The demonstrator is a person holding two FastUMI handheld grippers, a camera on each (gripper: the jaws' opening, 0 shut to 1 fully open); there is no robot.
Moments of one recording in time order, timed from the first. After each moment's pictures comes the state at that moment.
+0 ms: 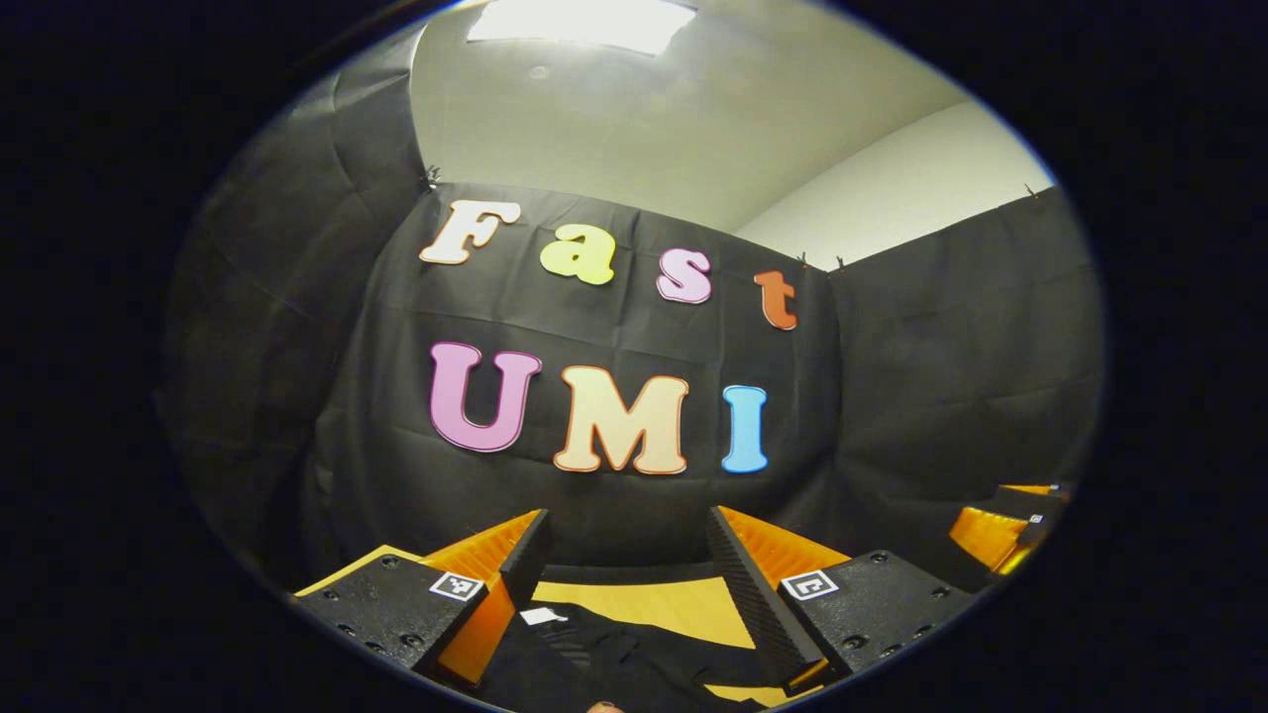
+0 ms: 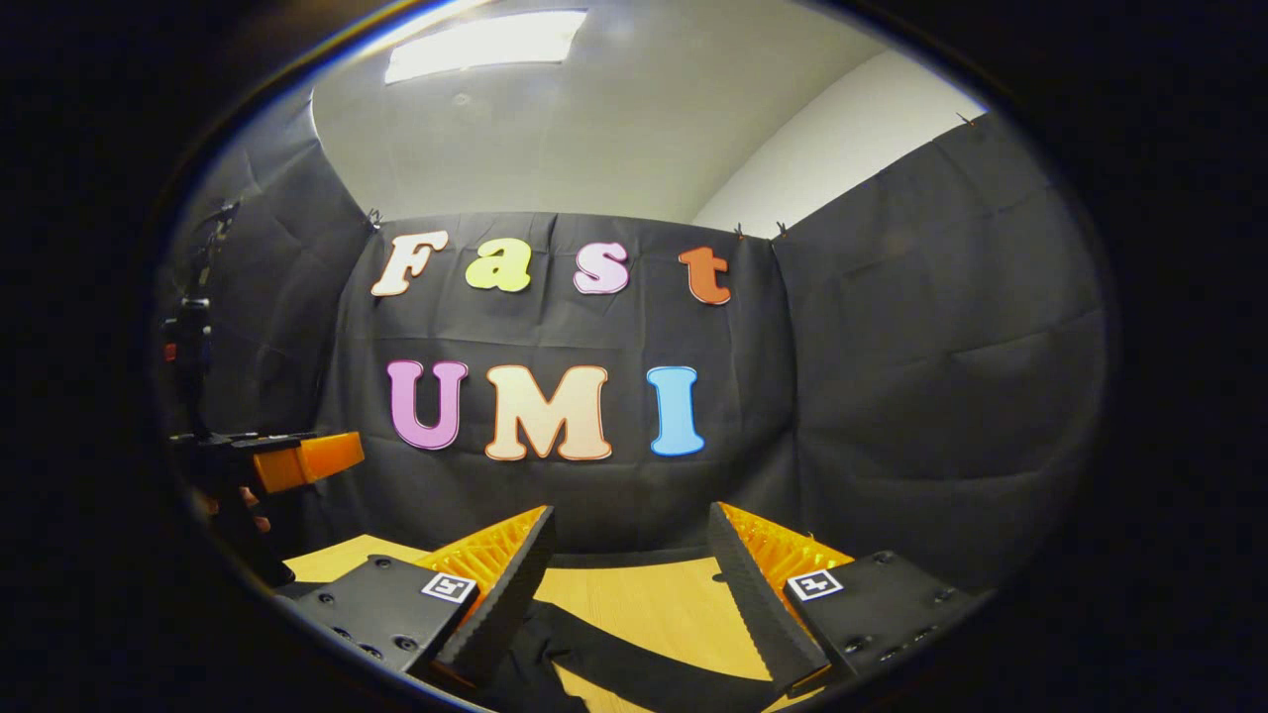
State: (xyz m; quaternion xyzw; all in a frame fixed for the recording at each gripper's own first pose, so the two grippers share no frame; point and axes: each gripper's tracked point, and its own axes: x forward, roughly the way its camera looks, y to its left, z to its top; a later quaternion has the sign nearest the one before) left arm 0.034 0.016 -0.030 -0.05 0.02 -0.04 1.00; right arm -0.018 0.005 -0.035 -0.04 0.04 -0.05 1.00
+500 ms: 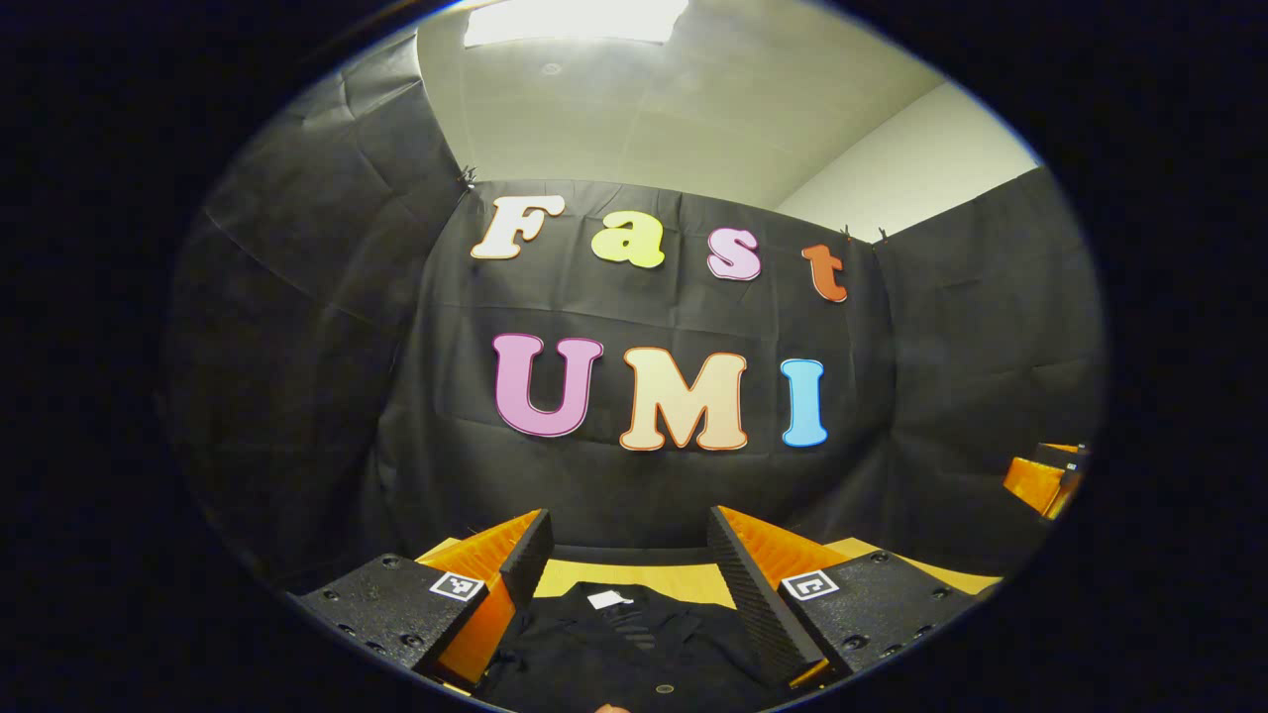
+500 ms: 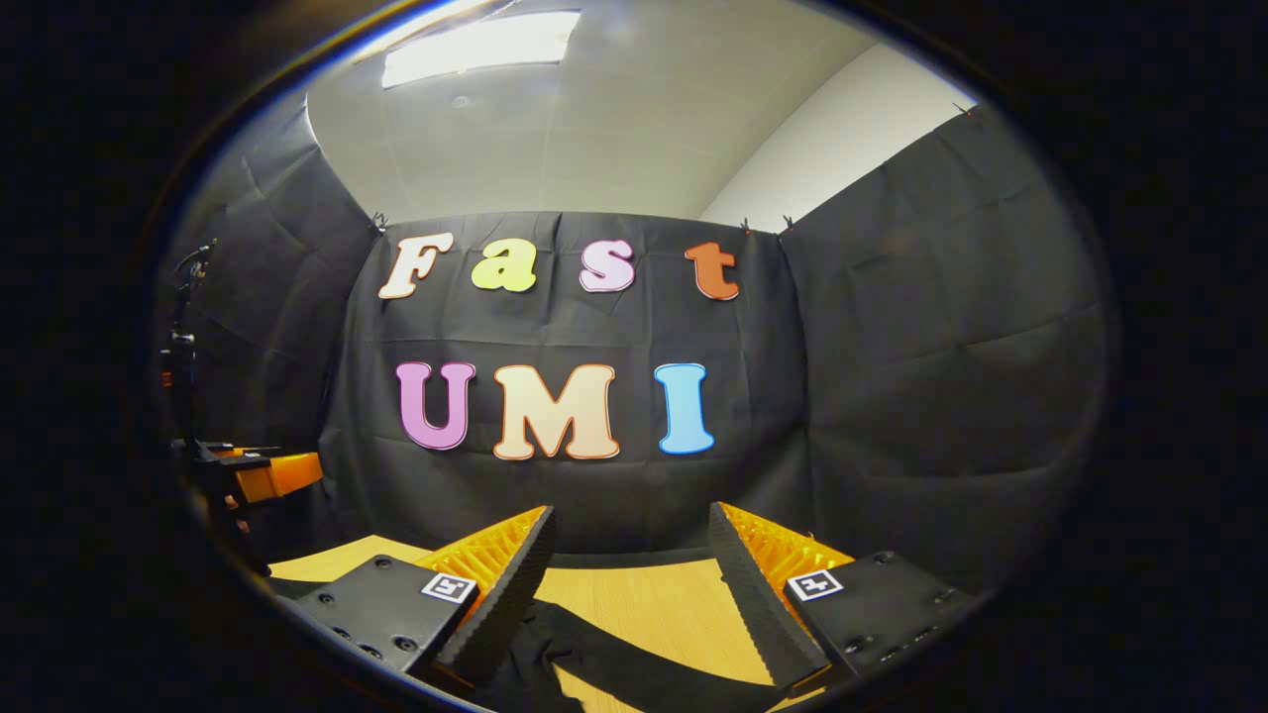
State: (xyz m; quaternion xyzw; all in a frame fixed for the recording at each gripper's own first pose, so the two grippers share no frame) left arm 0.013 0.061 -0.048 -0.02 0.05 0.02 1.00; right arm -0.006 -0.002 -0.057 -0.03 0.05 -0.03 1.00
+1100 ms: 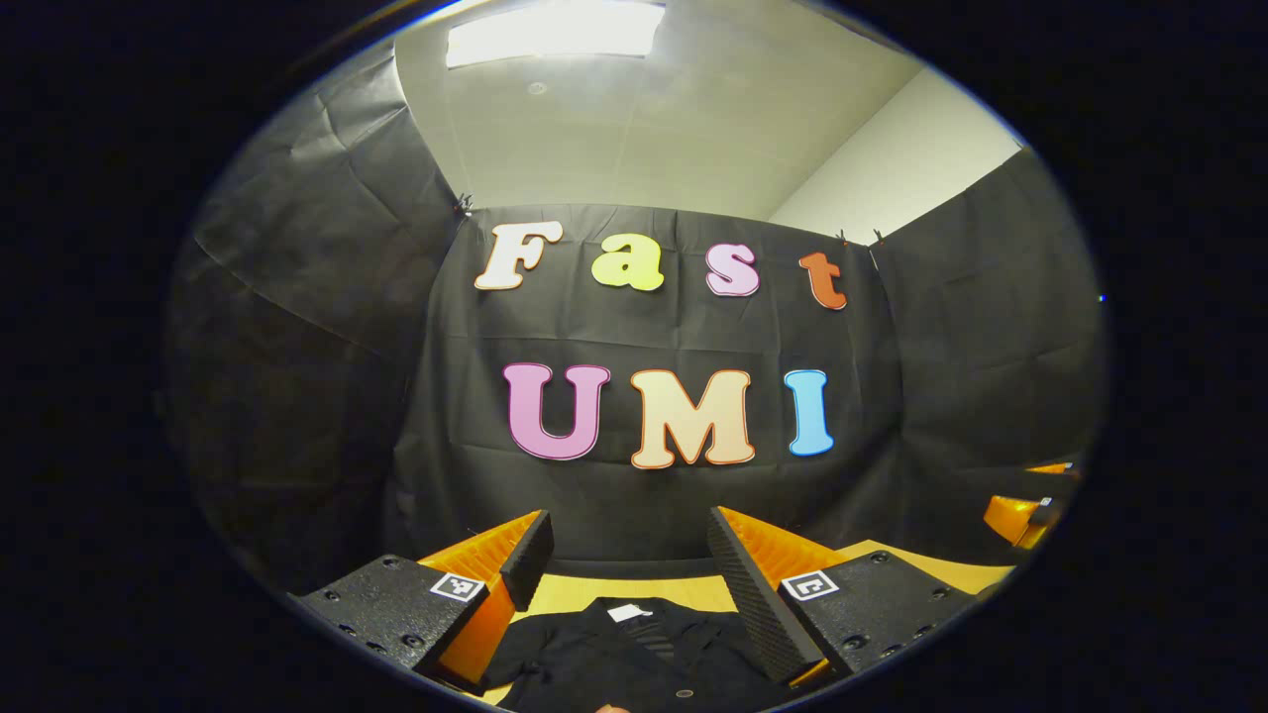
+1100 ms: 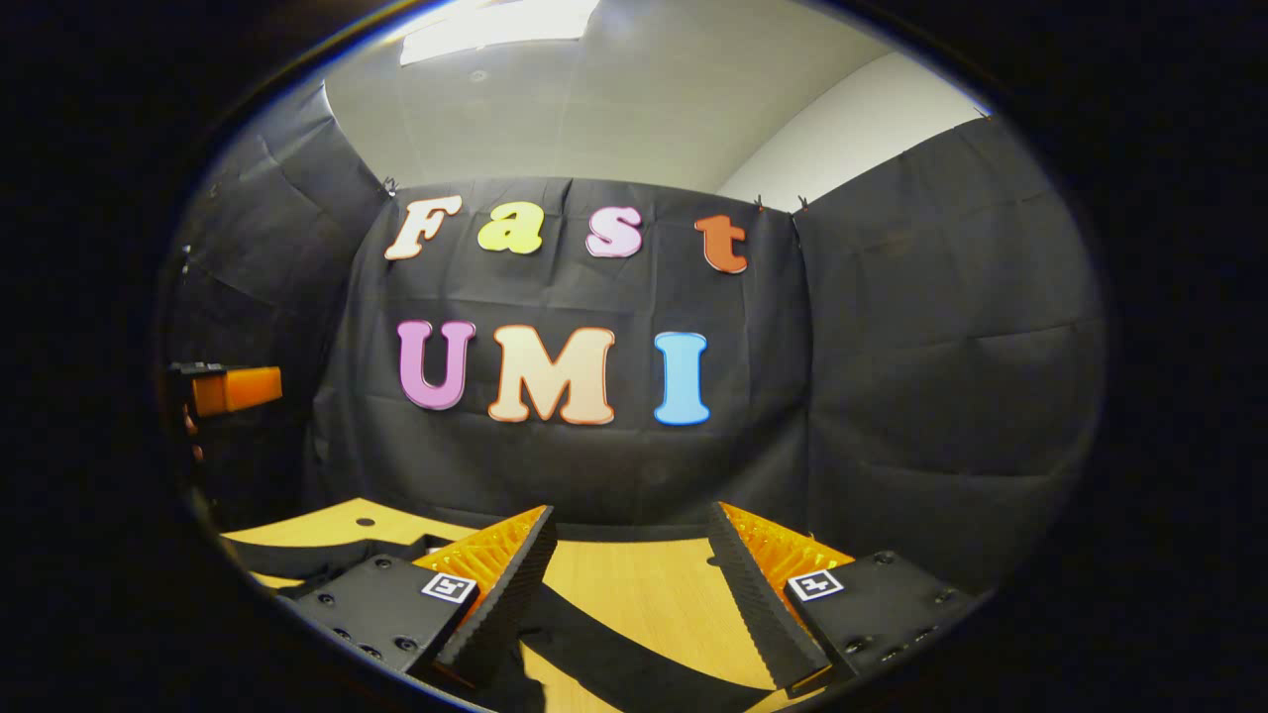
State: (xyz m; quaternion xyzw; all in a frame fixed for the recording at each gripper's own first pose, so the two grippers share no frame) left arm -0.001 0.060 -0.022 0.01 0.02 0.03 1.00; right arm -0.001 -0.041 -0.108 -0.07 0.11 -0.04 0.99
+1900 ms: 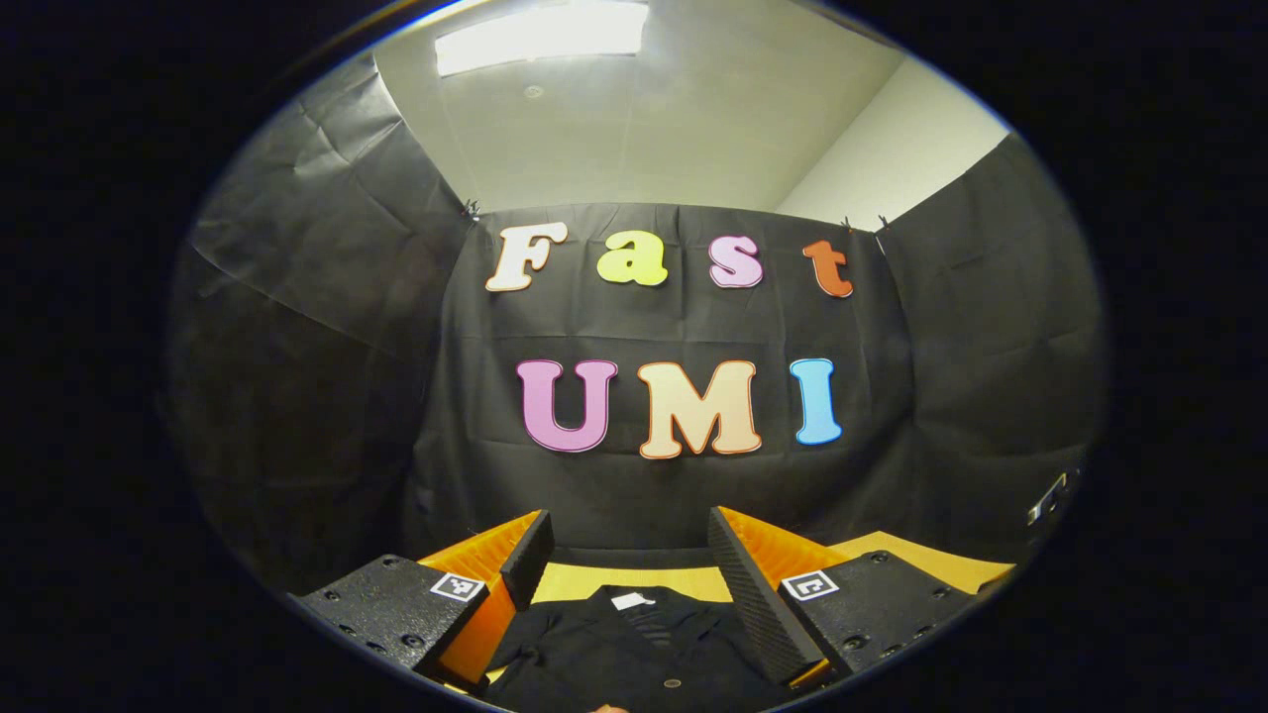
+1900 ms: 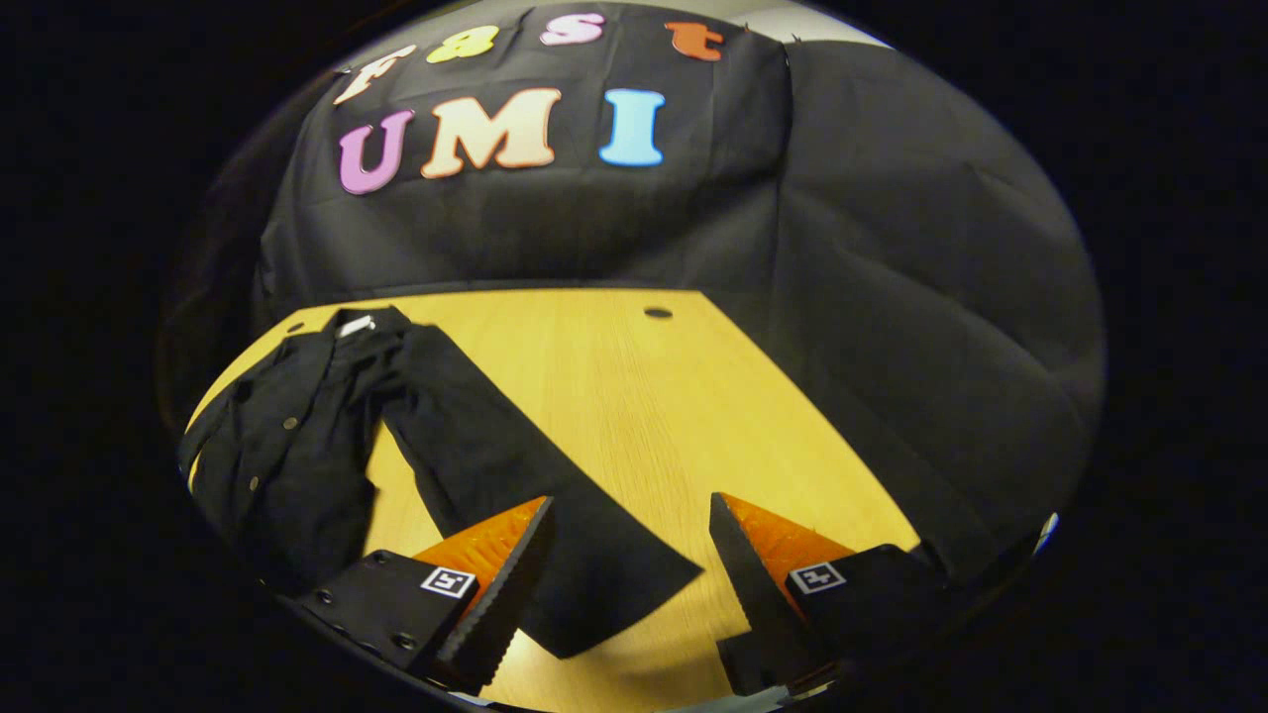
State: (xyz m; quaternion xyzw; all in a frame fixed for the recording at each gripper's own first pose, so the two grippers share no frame) left arm -0.025 0.024 -0.030 0.03 0.04 0.06 1.00; right arm -0.089 -0.192 -0.351 -0.07 0.44 -0.10 0.89
